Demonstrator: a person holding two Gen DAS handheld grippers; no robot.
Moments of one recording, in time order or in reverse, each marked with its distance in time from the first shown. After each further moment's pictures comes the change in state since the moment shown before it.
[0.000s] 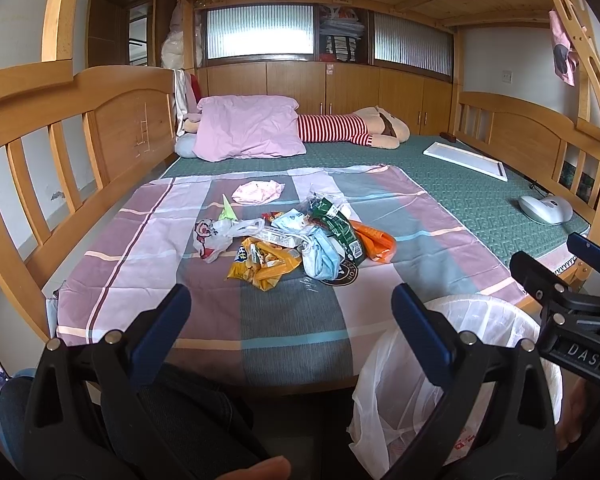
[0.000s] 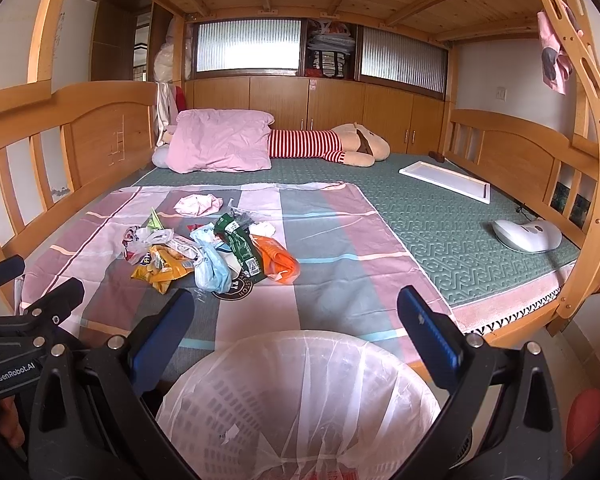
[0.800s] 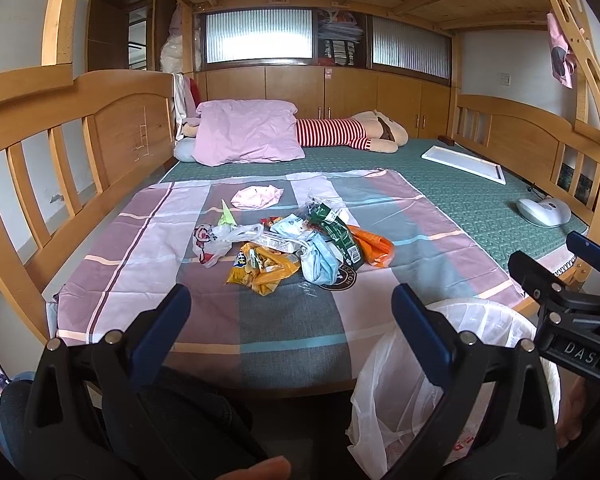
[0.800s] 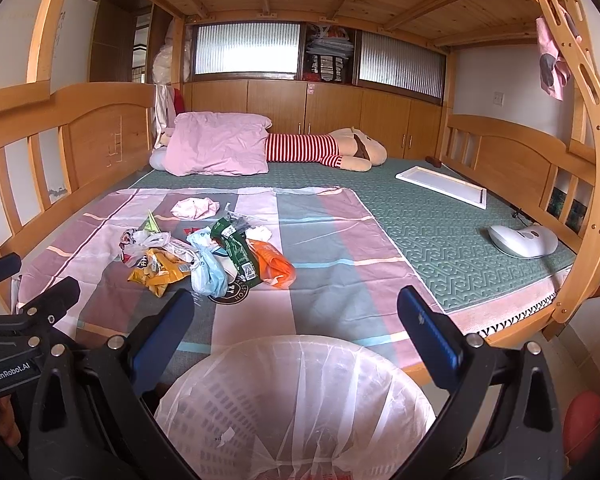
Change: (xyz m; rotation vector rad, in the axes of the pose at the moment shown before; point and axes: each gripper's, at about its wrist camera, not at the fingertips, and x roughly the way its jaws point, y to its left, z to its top) left arm -0.002 -0.003 0.004 0.003 -0.013 -0.002; right arm -0.002 -0.002 0.002 -0.010 -0.013 -0.015
